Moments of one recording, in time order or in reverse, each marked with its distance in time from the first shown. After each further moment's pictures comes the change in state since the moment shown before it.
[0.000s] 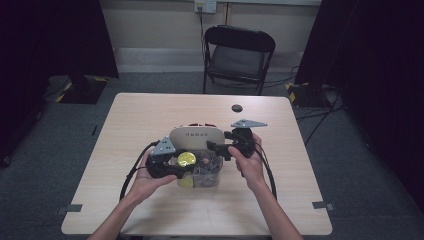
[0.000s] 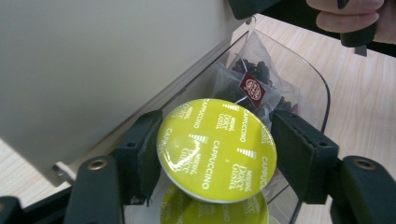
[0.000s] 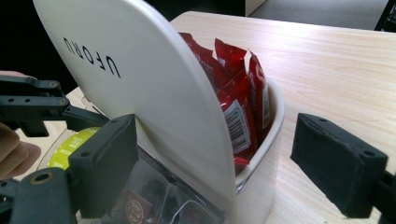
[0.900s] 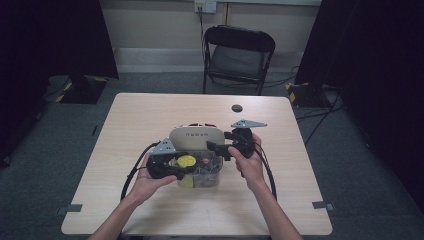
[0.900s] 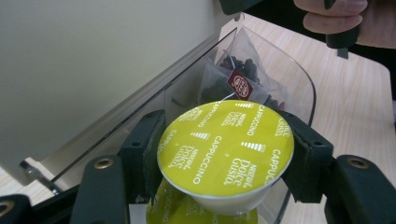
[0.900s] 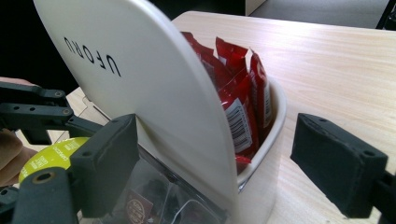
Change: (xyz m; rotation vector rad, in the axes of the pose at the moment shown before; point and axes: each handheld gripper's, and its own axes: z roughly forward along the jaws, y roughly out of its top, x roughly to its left) left arm 0.001 -0.003 0.001 -0.005 -0.055 -0.036; right arm 0.000 -0.001 0.000 -0.001 0.002 0.003
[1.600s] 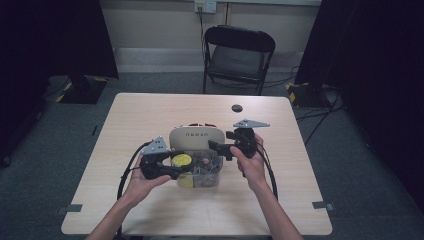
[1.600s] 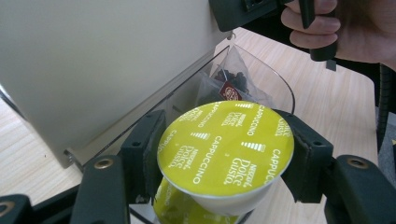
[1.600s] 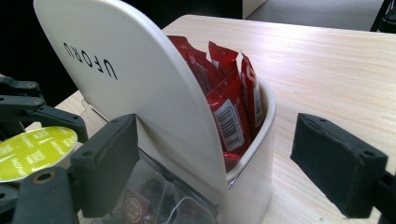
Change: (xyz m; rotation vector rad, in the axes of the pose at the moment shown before) left arm -0.002 0.004 -0.021 -0.030 -0.001 -0.002; right arm -0.002 0.000 -0.004 -0.009 -0.007 0.009
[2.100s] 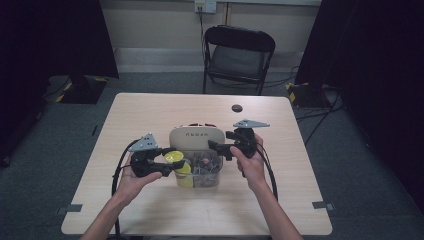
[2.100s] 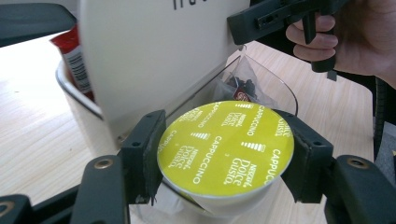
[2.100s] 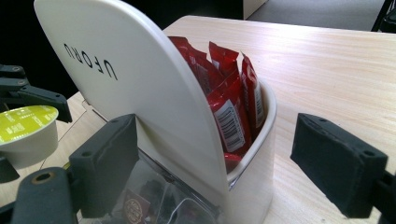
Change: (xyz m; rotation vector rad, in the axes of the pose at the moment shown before) left arm 0.011 0.001 -0.021 -0.031 0.017 -0.027; right arm 0.000 0.000 0.001 -0.004 0.004 0.003
